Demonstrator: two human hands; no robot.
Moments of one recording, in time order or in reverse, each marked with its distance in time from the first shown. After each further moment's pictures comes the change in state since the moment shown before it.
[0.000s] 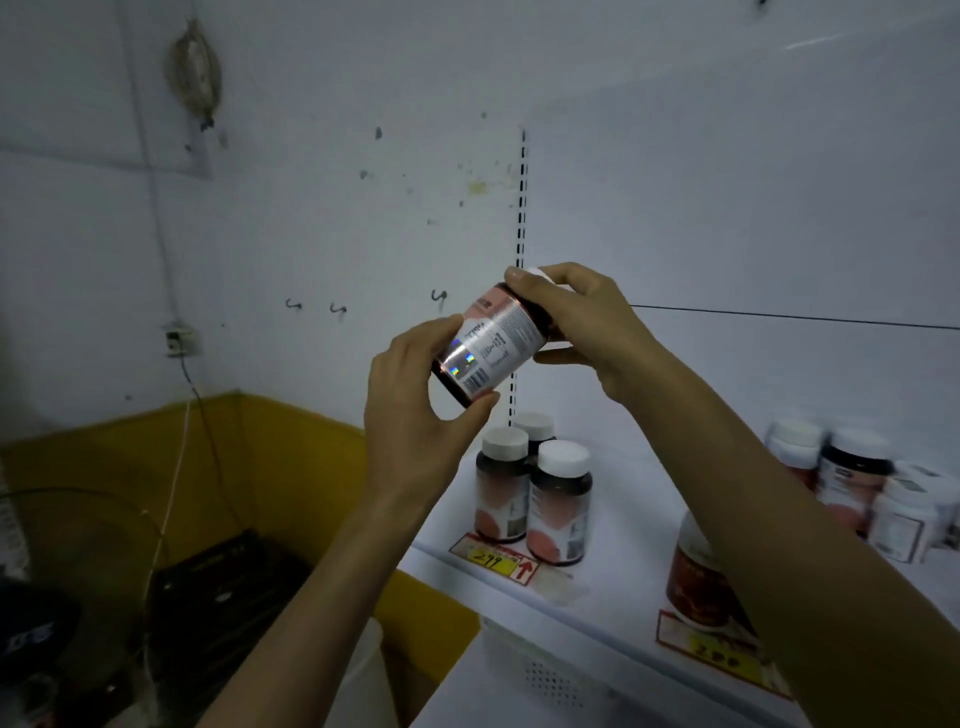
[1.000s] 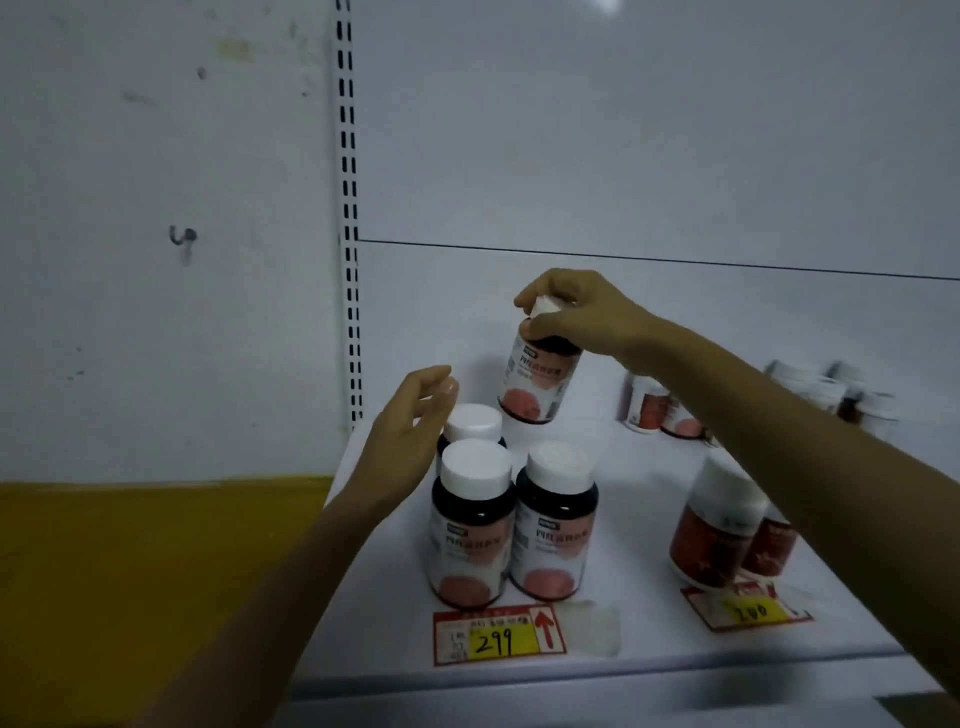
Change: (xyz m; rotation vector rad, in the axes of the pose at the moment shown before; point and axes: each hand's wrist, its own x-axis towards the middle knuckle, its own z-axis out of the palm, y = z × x) left_hand 0.018 -0.141 0.156 -0.845 -0.835 -0.410; right_hand 0.077 0.089 -0.030 -0.615 0.293 0.282
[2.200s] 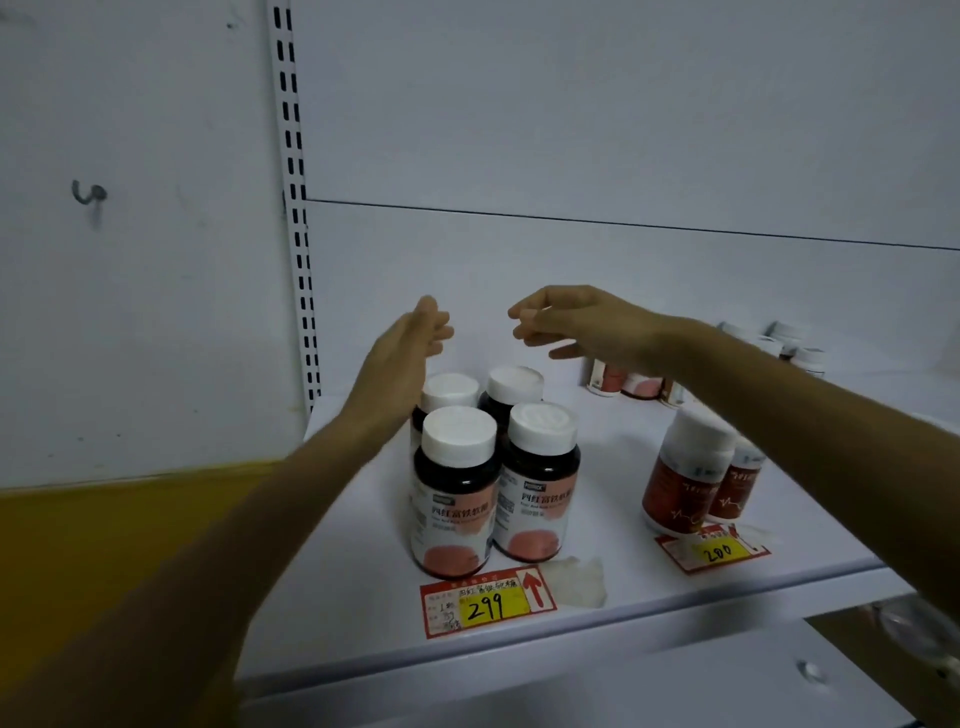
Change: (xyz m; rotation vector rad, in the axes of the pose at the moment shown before) left_hand 0.022 0.026 0.006 -0.054 -0.096 0.000; right_hand -0.030 0.026 -0.003 0.001 -0.160 0.196
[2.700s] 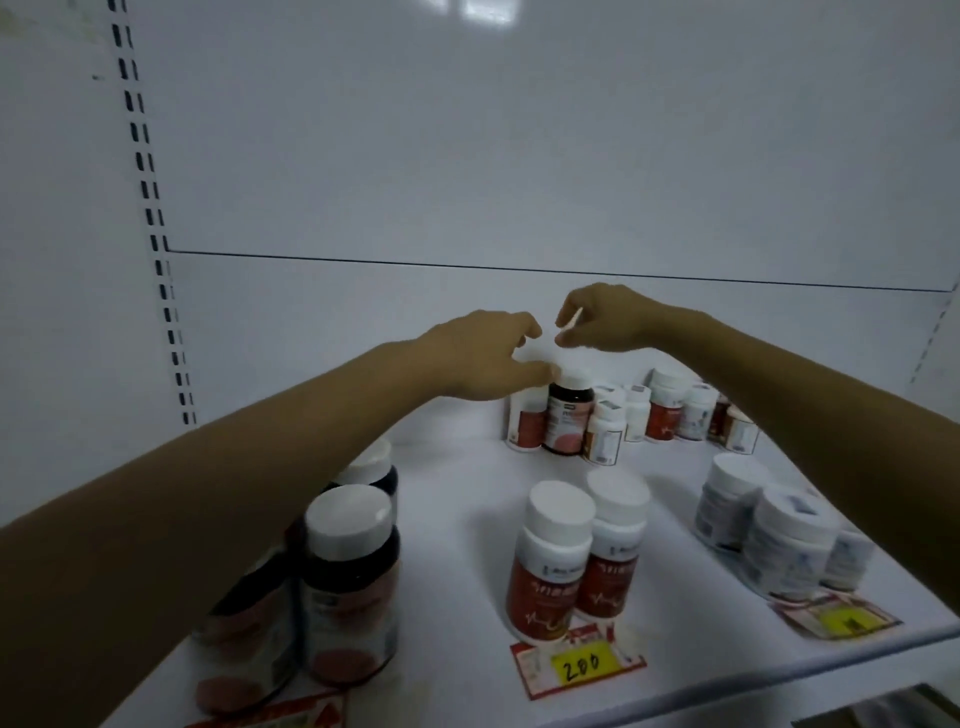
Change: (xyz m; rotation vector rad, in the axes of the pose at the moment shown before) left_hand 0.084 0.094 0.152 0.899 -0.480 0.255; right_hand 0.036 0.080 -0.163 -0.695 0.169 0.037
